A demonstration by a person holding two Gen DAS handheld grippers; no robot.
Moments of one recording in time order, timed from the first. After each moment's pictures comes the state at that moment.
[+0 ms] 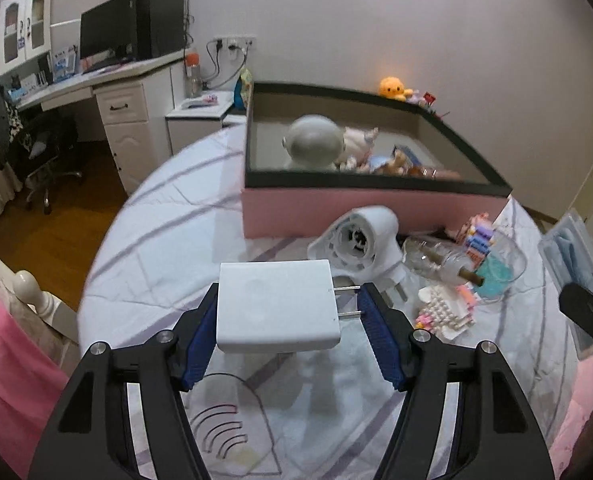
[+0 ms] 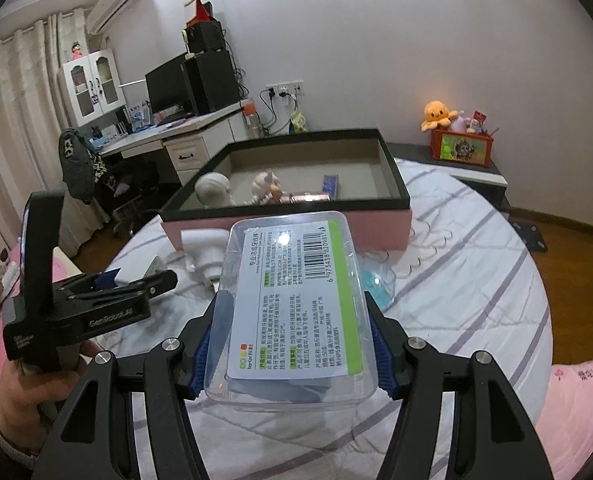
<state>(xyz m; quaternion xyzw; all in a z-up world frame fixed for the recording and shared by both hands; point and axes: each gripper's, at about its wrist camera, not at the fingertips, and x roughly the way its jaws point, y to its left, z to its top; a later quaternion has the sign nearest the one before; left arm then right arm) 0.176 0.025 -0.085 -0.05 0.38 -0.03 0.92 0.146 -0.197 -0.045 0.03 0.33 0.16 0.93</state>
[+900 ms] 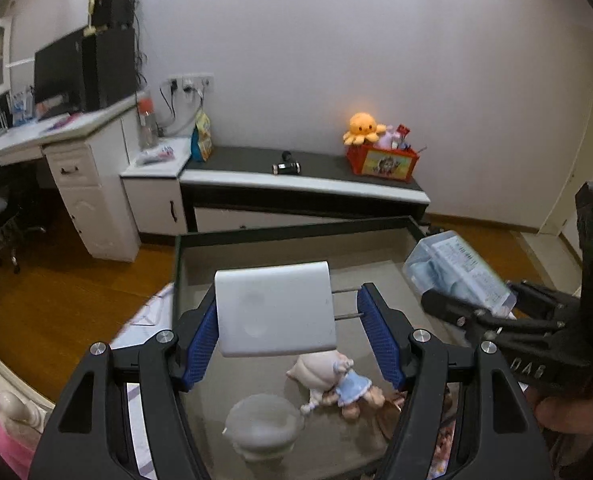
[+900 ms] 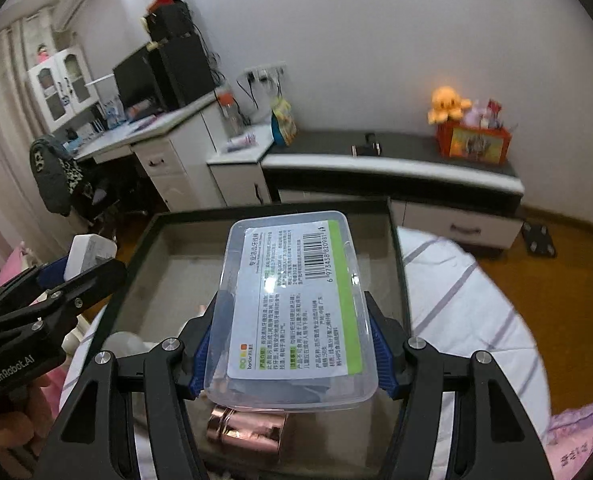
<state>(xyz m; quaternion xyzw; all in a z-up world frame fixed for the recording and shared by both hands) 0.367 -0.002 -0.008 -0.04 0.35 -0.09 0.93 0.377 -0.191 -0.033 0.05 0.40 0.15 0.90</state>
